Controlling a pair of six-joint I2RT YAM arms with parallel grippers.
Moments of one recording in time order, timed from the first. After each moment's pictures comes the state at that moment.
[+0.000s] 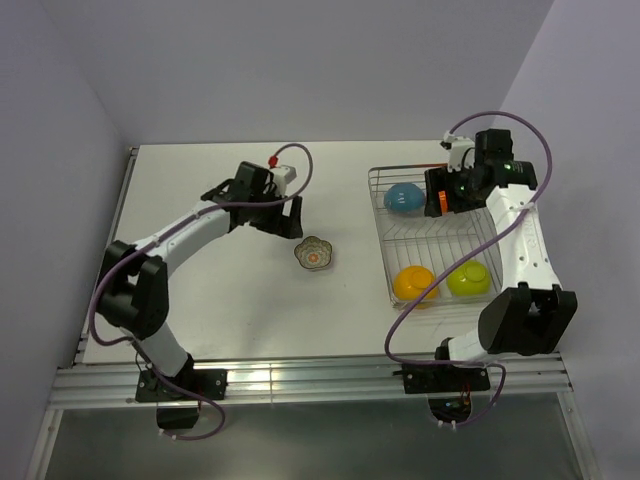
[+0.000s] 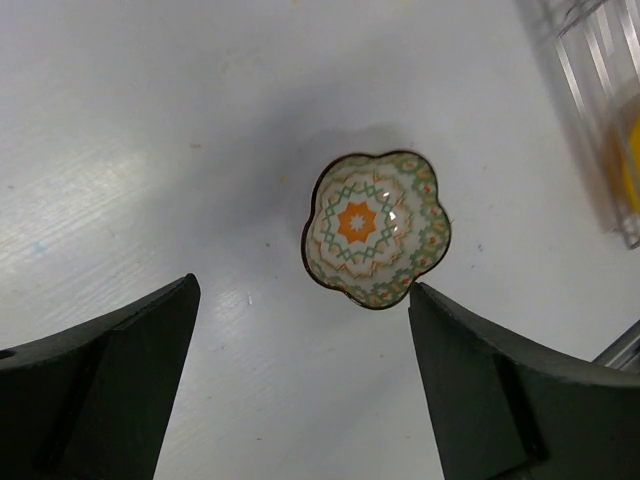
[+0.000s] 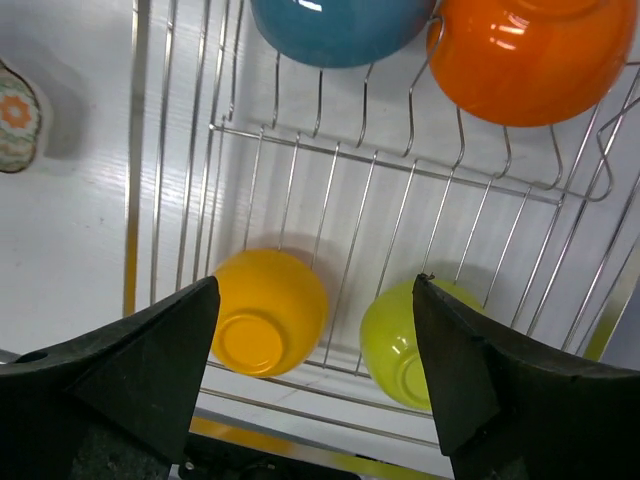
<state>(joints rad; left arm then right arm) -0.46 1.64 1.26 -0.42 0.30 -0.17 -0.09 1.46 1.47 -1.04 -0.25 -0.26</state>
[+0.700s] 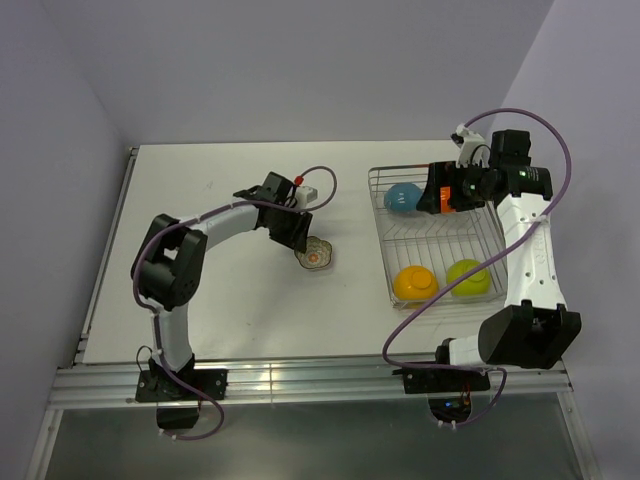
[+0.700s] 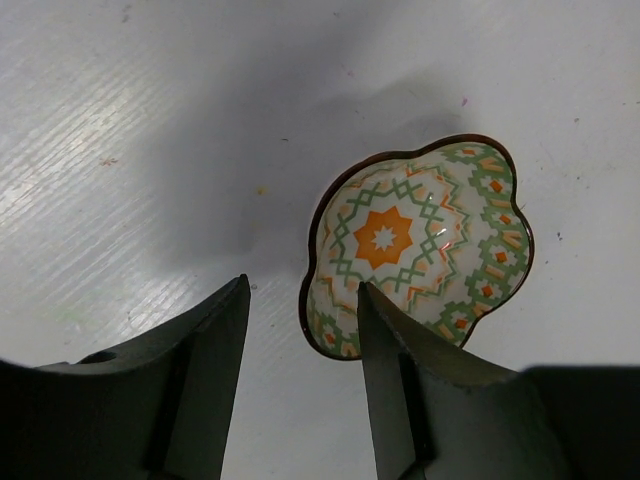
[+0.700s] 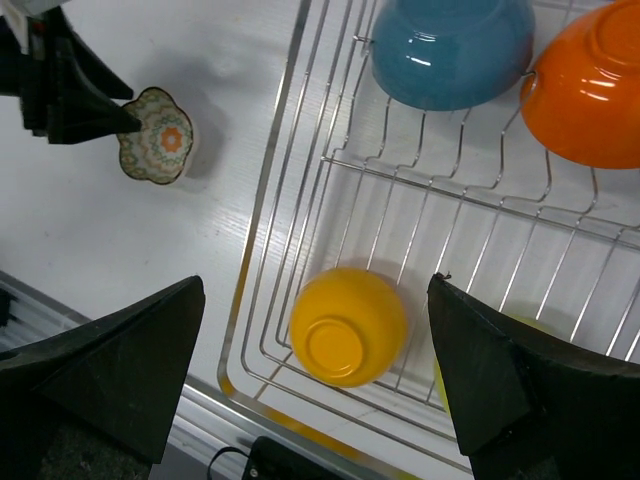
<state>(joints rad) -0.53 1.94 1.36 -0.47 0.32 -0.04 -0.16 1.37 1.50 -1.06 -0.52 -0.20</state>
